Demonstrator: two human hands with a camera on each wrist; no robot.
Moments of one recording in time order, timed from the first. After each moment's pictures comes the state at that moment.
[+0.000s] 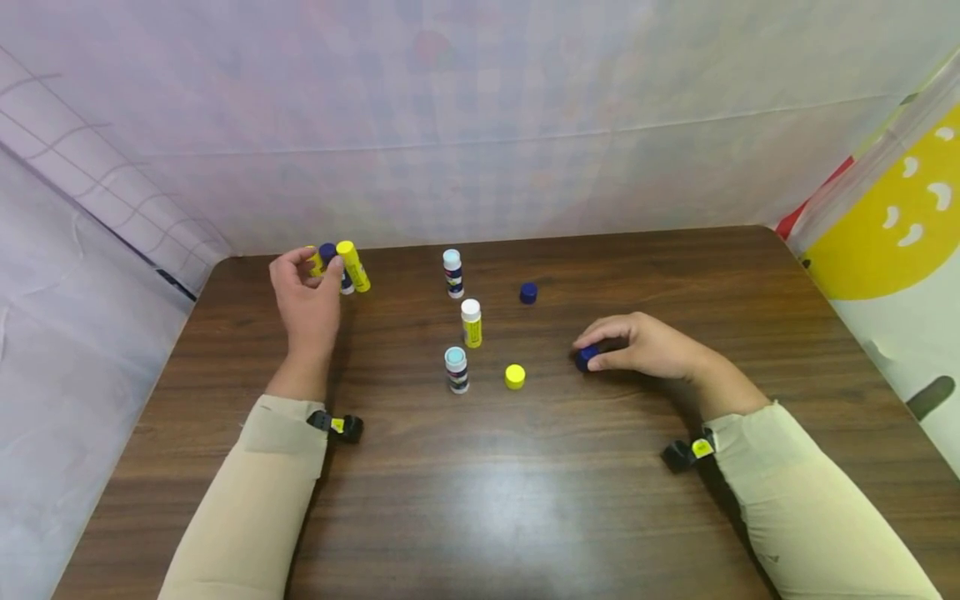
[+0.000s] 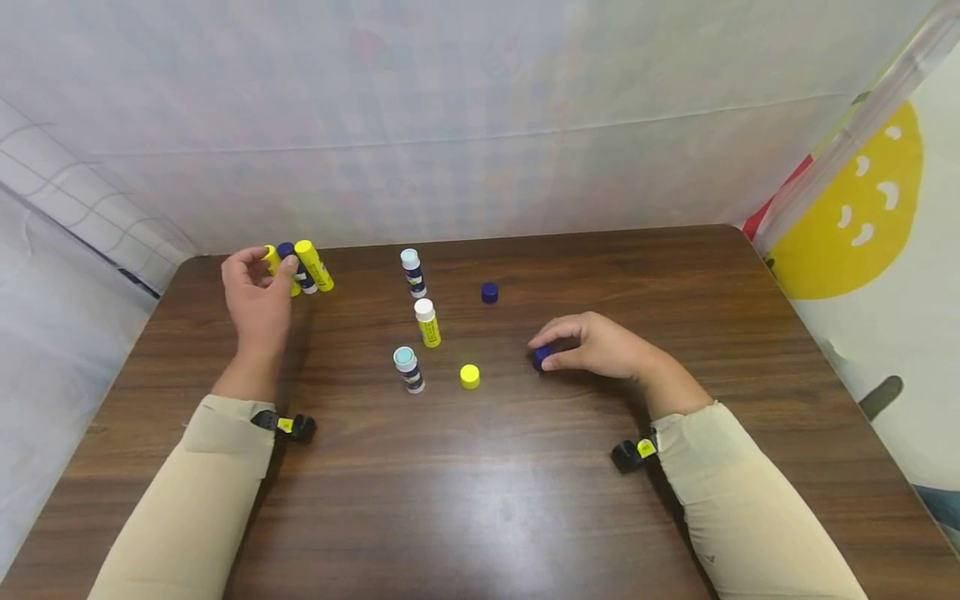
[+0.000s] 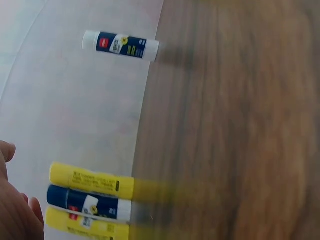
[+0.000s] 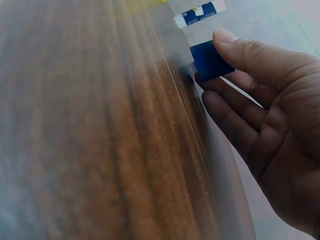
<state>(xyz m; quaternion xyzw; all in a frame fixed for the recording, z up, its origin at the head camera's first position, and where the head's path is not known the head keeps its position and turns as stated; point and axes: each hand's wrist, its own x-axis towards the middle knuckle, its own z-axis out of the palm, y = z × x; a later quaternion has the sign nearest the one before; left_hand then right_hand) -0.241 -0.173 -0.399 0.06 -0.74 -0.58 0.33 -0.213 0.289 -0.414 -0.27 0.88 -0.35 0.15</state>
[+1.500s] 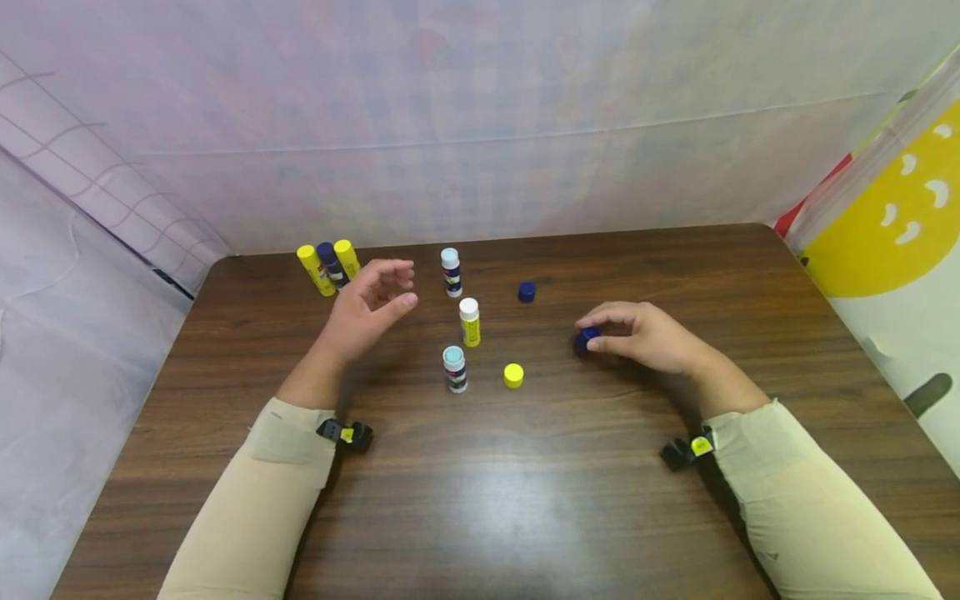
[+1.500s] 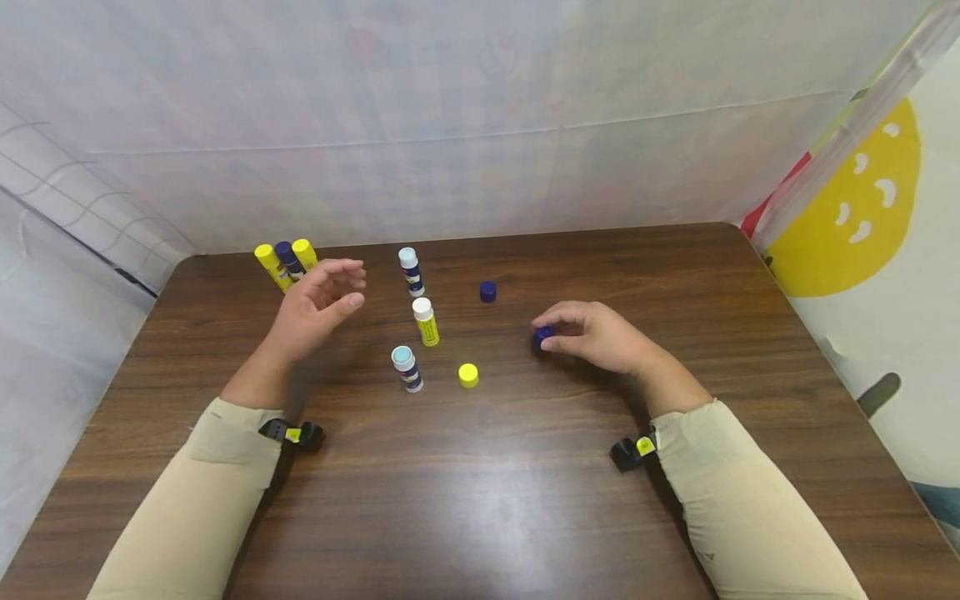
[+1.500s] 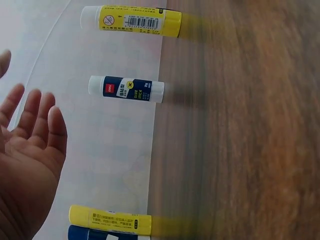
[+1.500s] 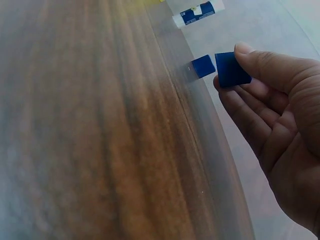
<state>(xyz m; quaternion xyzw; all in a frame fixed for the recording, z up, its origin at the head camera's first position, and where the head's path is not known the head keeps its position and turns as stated) -0.219 -0.141 -0.385 -0.22 -0.80 -0.56 0.05 -0.214 0.291 -0.410 -0.25 0.89 -0.36 0.09</state>
